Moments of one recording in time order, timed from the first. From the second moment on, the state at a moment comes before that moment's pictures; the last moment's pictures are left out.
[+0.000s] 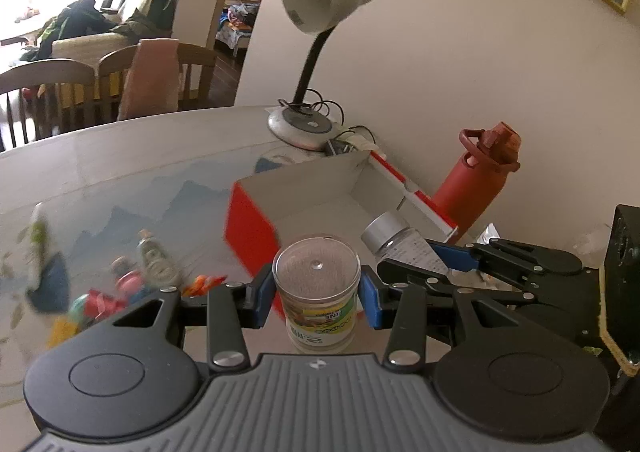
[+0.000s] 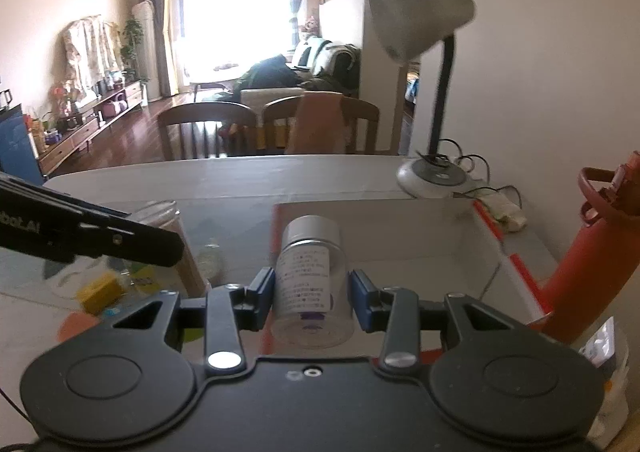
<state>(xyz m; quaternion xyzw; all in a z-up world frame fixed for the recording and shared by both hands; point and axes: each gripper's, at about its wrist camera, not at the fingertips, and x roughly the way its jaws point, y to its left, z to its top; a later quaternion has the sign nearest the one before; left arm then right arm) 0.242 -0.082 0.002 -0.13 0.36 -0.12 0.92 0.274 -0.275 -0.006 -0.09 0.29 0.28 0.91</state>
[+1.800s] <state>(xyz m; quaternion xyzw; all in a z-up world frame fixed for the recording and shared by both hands) 0.488 -0.194 -0.149 -0.08 0.56 -0.06 0.82 0.419 -0.315 -0.108 -0.17 0.42 0.29 0.84</state>
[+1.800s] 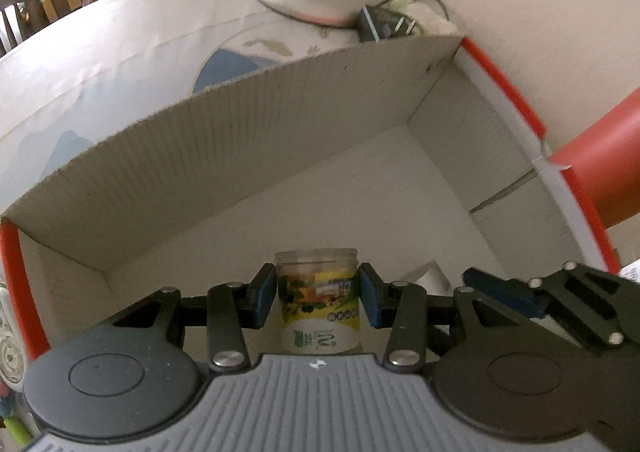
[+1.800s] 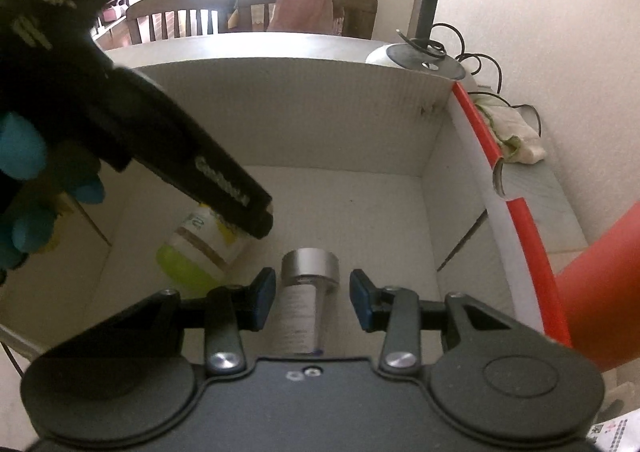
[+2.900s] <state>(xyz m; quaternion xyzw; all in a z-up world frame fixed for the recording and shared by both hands) 0.386 -0.176 -0.054 -0.10 0.45 -0.06 0.89 0.386 -0.345 -0.044 -0.10 0.38 0.33 0.86</state>
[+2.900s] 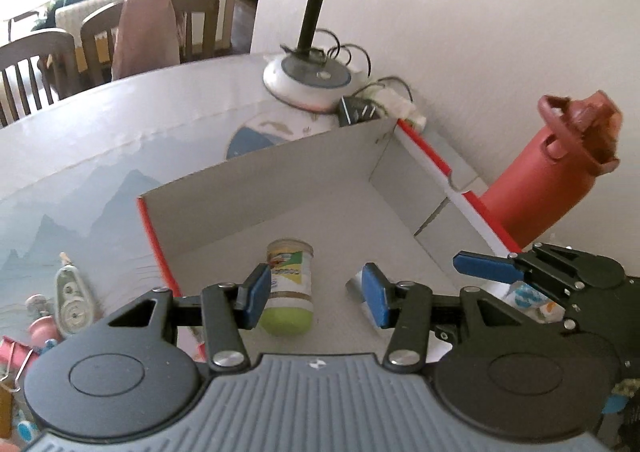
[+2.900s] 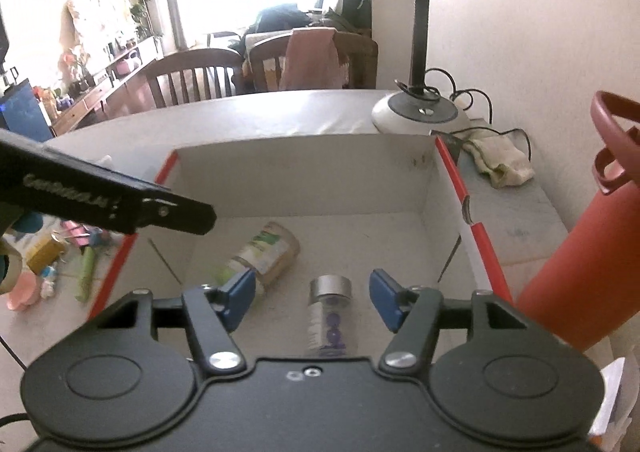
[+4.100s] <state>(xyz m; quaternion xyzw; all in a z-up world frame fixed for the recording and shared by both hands) 0.171 -0.026 -0.023 -0.11 0.36 -0.05 0.93 0.232 -0.238 -0.012 -0.03 0.36 0.33 0.87</state>
